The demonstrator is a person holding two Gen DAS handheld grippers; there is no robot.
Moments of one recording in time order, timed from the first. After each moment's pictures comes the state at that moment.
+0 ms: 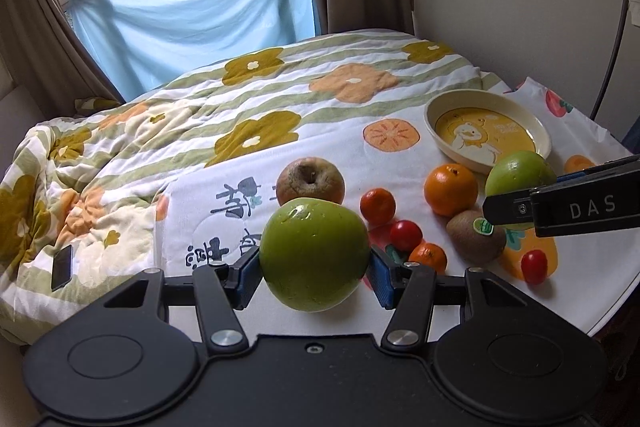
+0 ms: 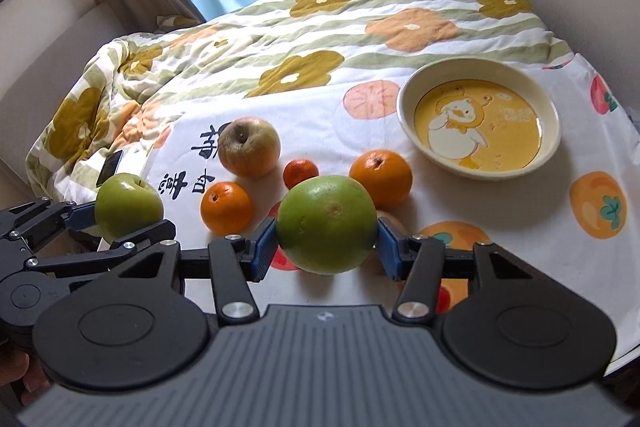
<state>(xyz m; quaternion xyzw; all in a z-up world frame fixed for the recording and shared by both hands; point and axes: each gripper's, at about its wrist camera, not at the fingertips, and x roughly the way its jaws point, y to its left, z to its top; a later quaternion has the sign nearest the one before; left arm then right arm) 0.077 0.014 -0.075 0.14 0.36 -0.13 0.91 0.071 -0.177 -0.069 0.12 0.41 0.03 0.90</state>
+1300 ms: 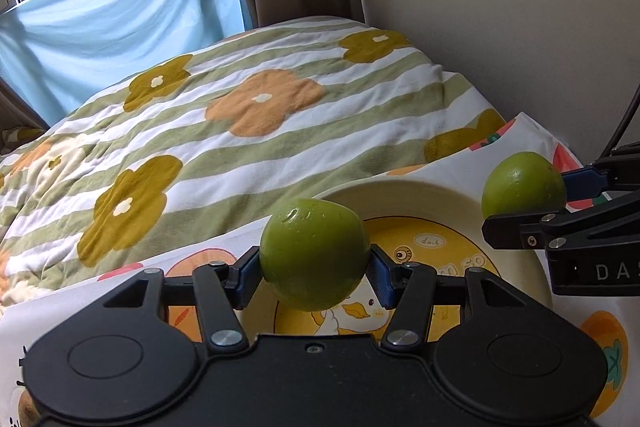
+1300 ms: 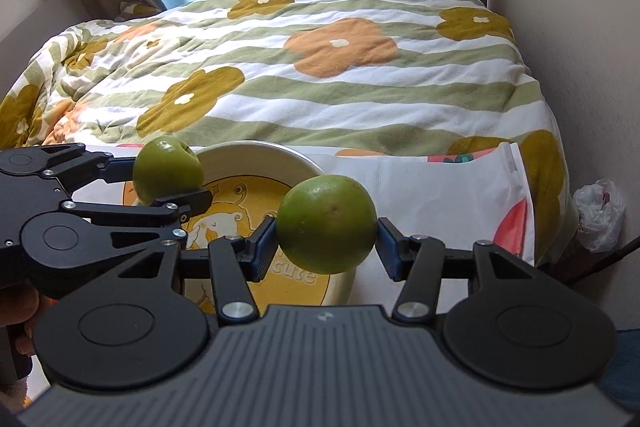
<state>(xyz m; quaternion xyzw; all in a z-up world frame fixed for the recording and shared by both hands) 0.275 -0.250 -0.150 0.16 0.39 -0.18 0.89 0.236 -0.418 -0.126 0.06 0.43 0.04 0.90</state>
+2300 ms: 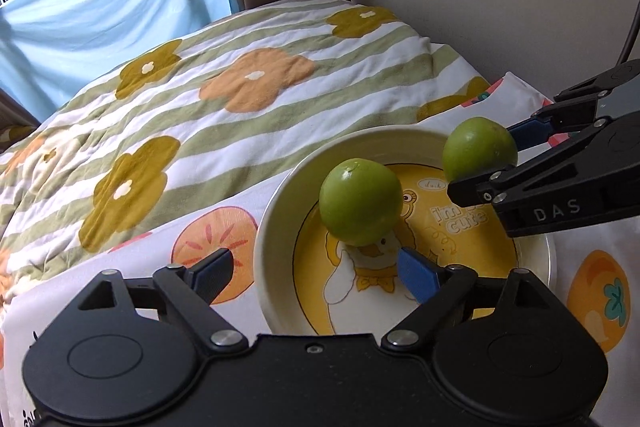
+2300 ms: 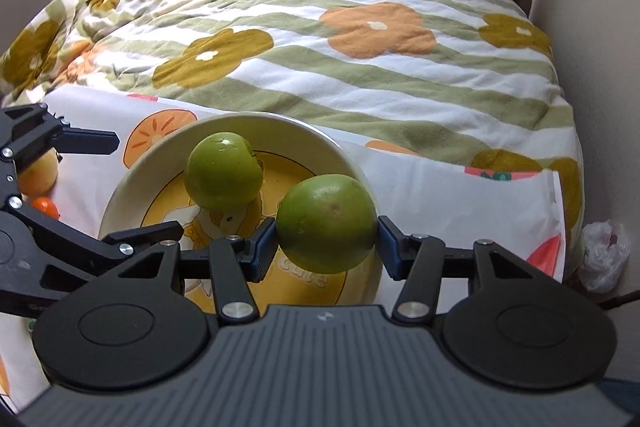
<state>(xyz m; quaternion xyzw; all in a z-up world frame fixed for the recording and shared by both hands) 0.256 -0.219 -0.149 0.18 0.41 -0.19 0.87 0.255 -0.385 -0.143 -0.04 0.45 0.10 0.89</state>
